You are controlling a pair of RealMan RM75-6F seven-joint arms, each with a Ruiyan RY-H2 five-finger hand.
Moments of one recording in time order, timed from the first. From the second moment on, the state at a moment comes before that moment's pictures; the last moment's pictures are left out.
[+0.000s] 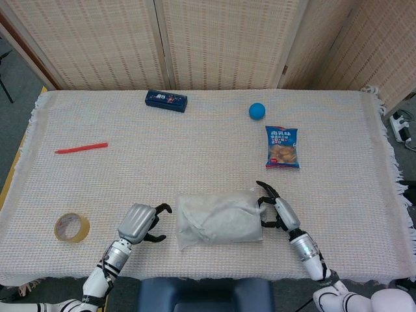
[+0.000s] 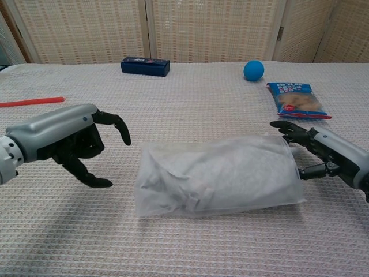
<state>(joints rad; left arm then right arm) -0.57 -1.54 -0.04 -1.78 1.22 1.20 0.38 0.43 -1.84 0.02 -0.88 -1.55 1.21 0.92</state>
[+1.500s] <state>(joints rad) -0.45 -1.83 0.04 -1.35 1.57 1.28 0.14 0.41 -1.86 0.05 -0.91 -1.51 1.20 0.88</state>
